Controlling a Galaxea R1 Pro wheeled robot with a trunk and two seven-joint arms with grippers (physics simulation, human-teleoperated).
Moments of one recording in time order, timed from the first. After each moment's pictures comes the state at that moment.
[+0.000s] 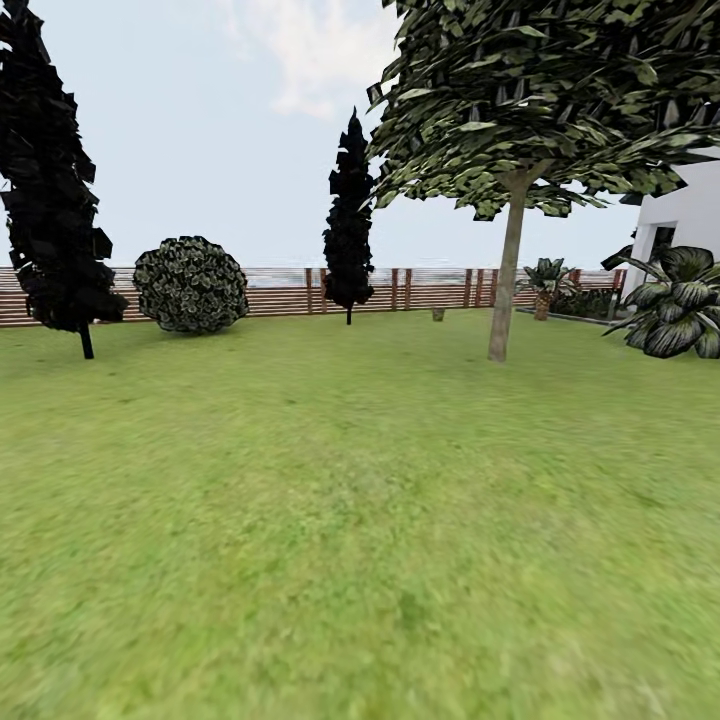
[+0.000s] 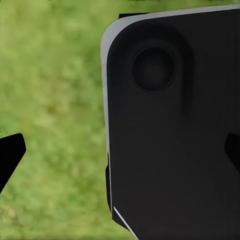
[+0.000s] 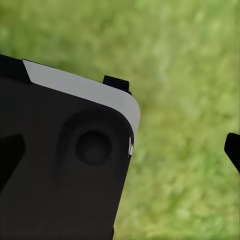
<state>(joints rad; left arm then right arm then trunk) 0.05 0.04 -0.02 -0.02 -0.01 -0.02 0.01 -0.09 -0.04 0.05 0.08 0.21 -0.10 0.01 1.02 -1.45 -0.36</state>
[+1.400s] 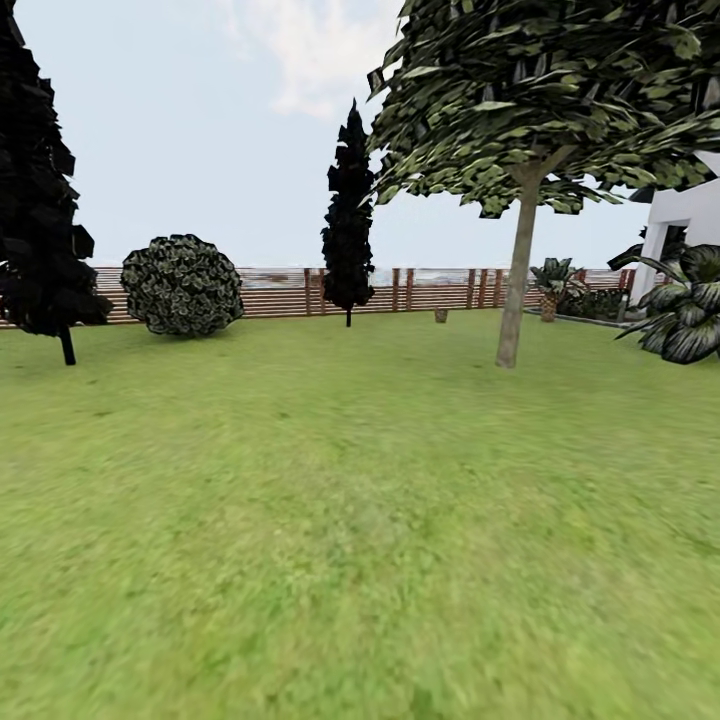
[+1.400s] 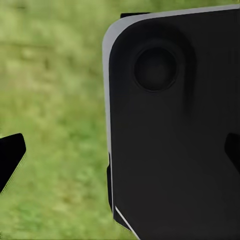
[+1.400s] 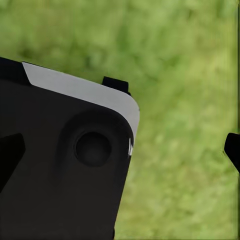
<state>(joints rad) 0.05 0.05 -0.02 -0.02 -0.01 -0.02 0.01 -0.09 -0.03 0.04 0.08 0.20 -0.11 0.00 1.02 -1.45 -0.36</state>
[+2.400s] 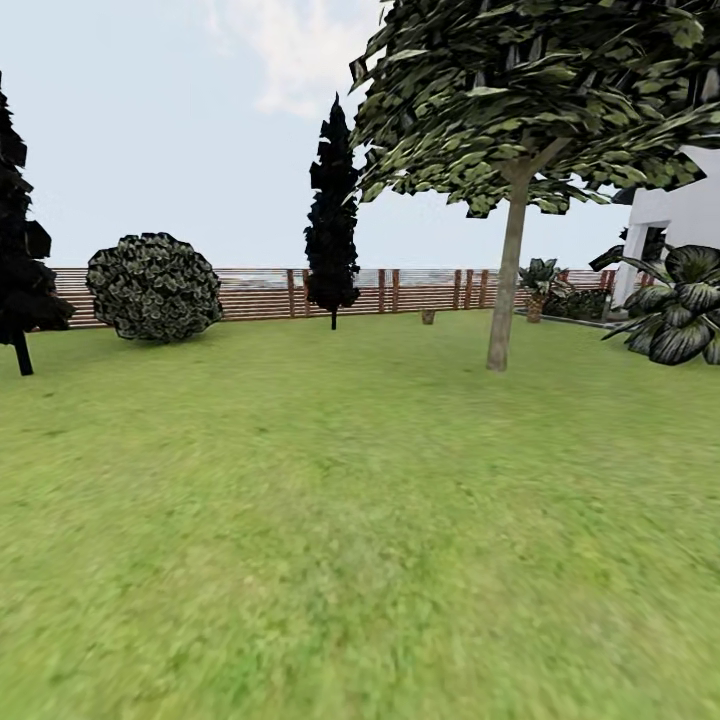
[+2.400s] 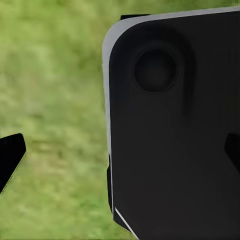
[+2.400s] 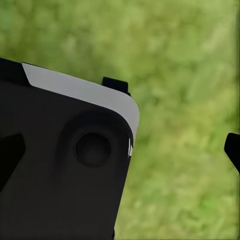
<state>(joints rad) 0.05 0.05 -0.02 -0.02 -0.01 -0.02 0.01 -0.09 -0.03 0.04 0.08 0.20 -0.11 0.00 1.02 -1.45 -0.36</state>
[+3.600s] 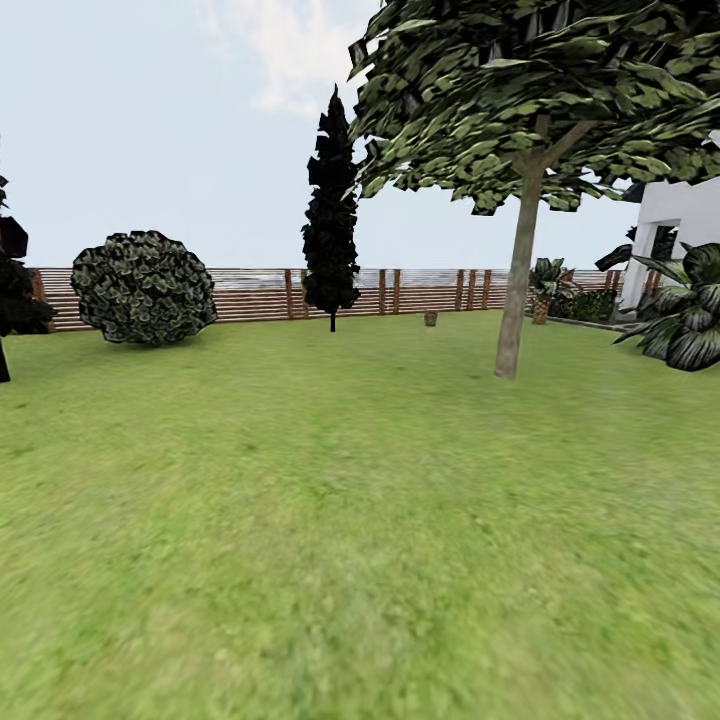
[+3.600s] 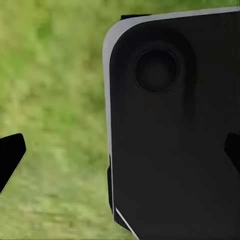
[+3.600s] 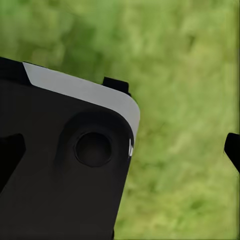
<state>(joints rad) 0.05 0.05 -0.02 -0.02 -0.01 -0.02 0.01 -0.09 -0.03 0.05 0.08 0.21 -0.11 0.00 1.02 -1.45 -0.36</state>
